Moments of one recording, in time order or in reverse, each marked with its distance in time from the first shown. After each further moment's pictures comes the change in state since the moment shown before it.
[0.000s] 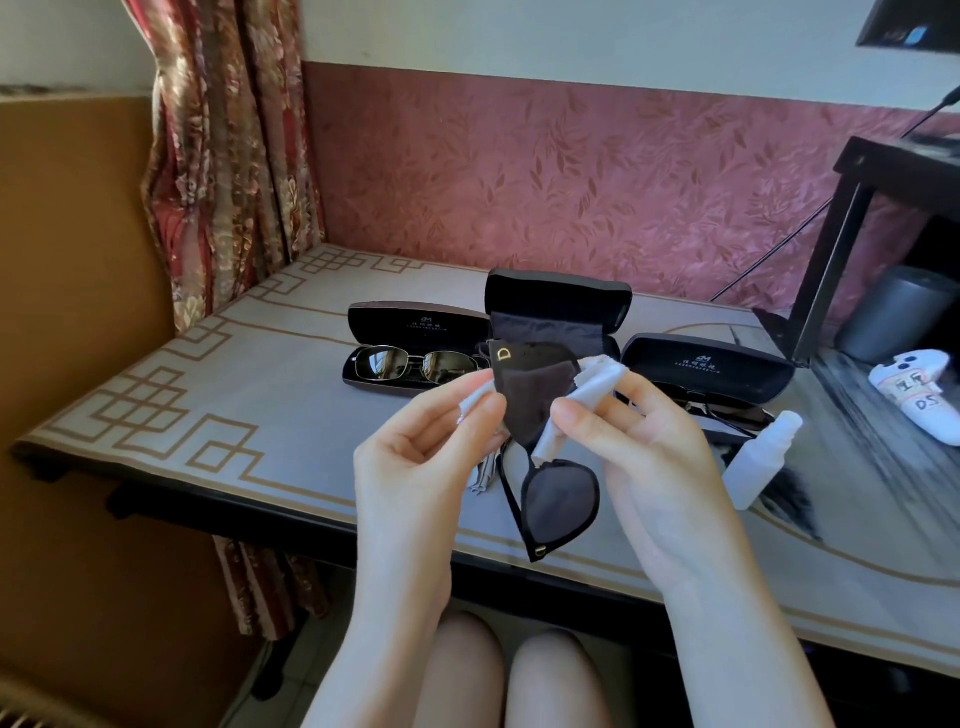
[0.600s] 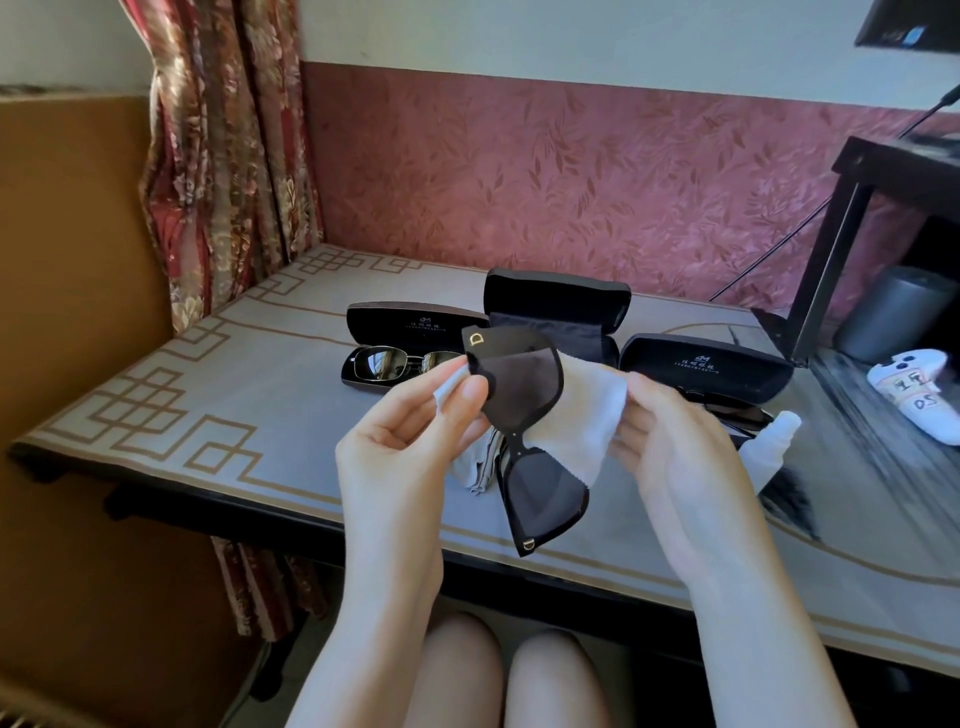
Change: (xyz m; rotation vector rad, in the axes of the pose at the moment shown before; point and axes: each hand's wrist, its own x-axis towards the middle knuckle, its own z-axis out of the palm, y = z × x) left_hand 0.009 0.000 -0.001 -0.065 0.097 -0.030; right_hand 0.004 -0.004 -0.010 -0.065 0.136 0.055
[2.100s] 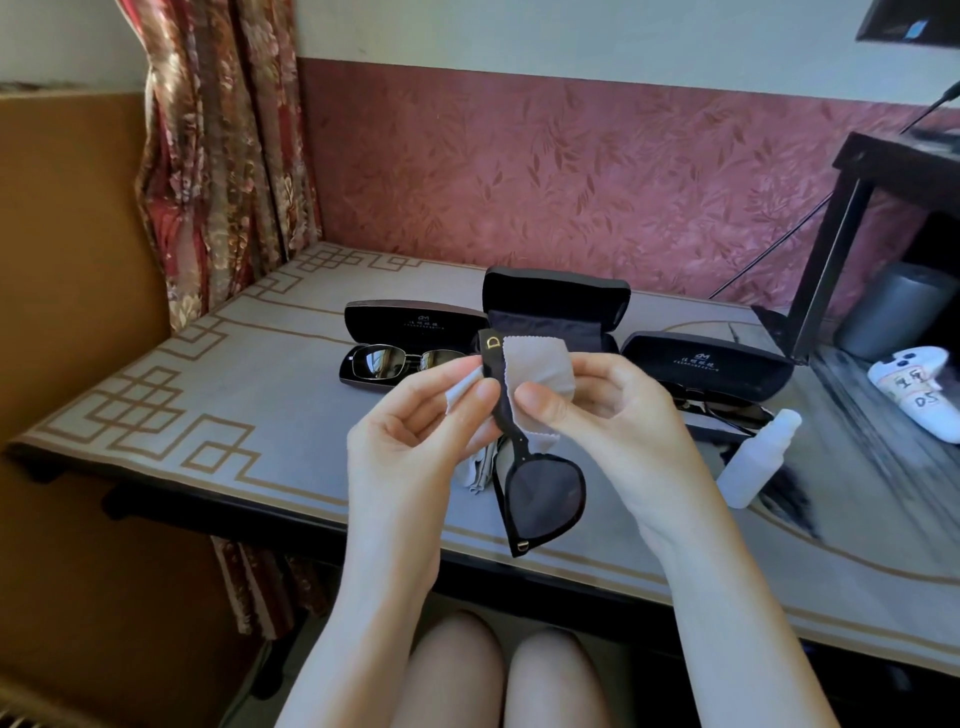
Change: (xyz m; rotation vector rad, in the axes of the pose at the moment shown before) left_hand 0.003 0.000 -0.001 0.028 -0.130 -0.003; right_hand 0.004 -0.011 0.023 -0.238 -0.074 -0.032
